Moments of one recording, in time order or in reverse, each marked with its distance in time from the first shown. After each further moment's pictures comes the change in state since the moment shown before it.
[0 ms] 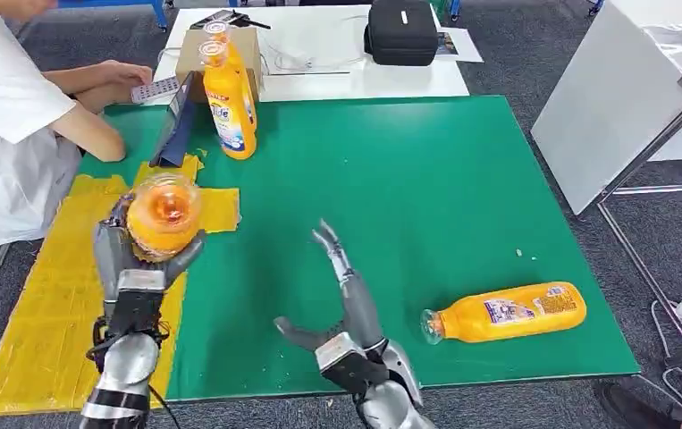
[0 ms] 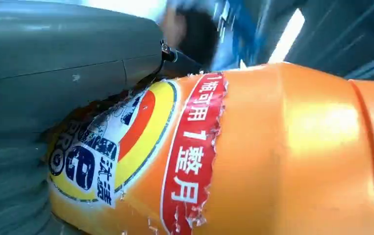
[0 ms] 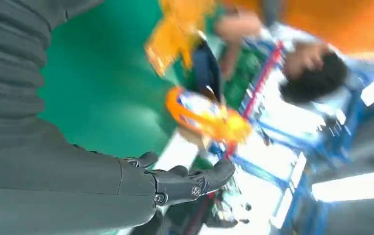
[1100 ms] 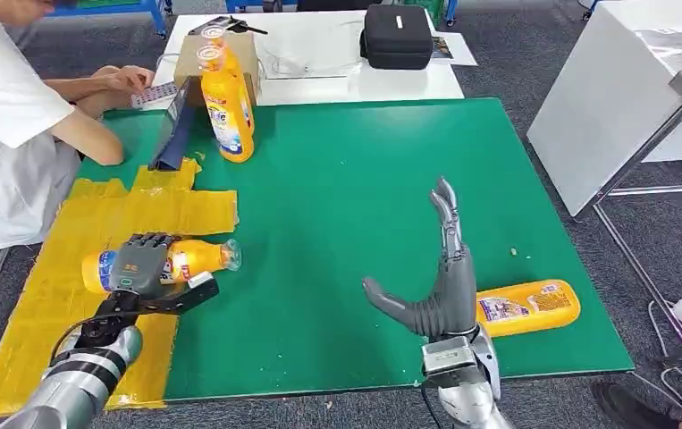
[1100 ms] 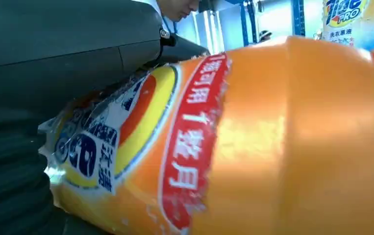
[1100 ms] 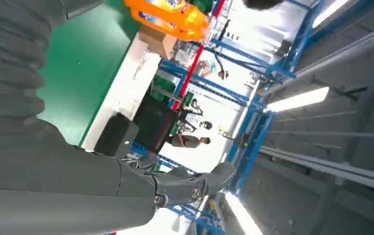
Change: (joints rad) left arm -0.291 0.268 -0.061 0.900 -0.605 -0.022 0.288; right arm 0.031 -0.149 -0.134 -0.316 -0.042 -0.024 -0.016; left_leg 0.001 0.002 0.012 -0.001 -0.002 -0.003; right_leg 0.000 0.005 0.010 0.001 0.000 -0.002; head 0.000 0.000
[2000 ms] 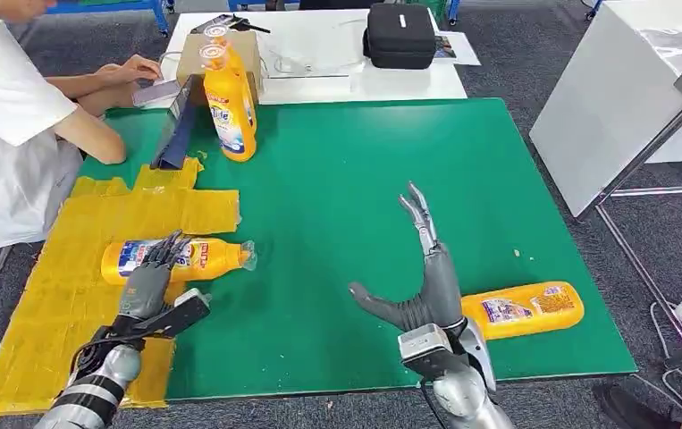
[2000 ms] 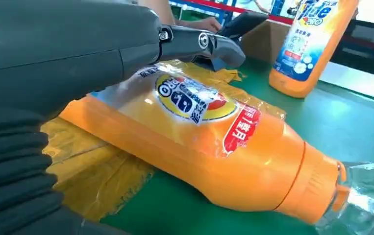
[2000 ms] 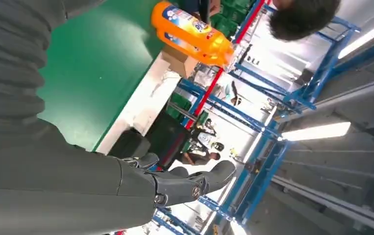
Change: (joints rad) left arm 0.174 -0.029 0.034 -0.251 0.473 -0.205 -0.329; right arm -0.029 -0.008 0.002 0.074 0.074 0.056 0.041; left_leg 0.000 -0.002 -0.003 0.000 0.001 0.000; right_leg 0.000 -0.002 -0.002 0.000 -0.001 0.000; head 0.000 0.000
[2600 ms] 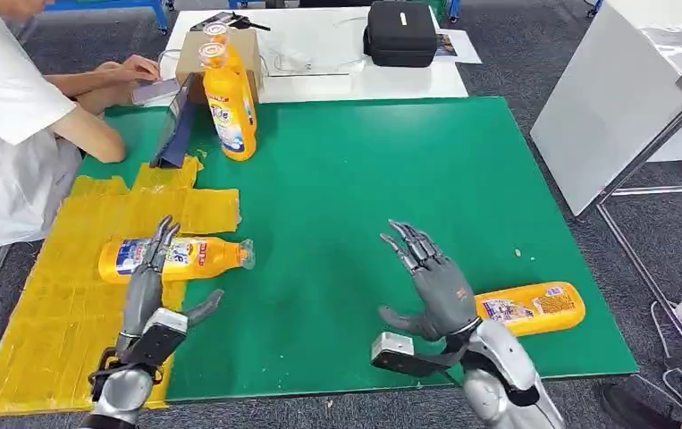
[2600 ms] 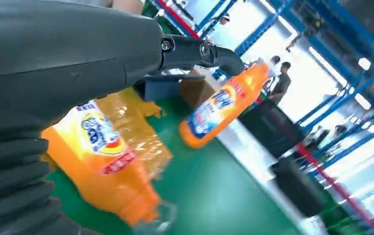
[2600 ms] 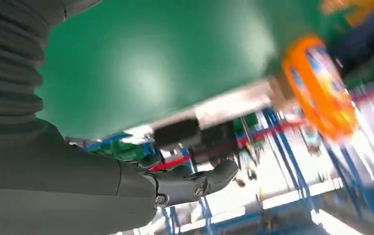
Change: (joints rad) left arm 0.238 -0.158 0.046 -0.518 0.320 -0.041 -0.101; right arm -0.024 -0.245 0.014 0.064 0.426 0.091 0.206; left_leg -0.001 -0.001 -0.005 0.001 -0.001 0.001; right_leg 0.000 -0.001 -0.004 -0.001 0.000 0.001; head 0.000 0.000
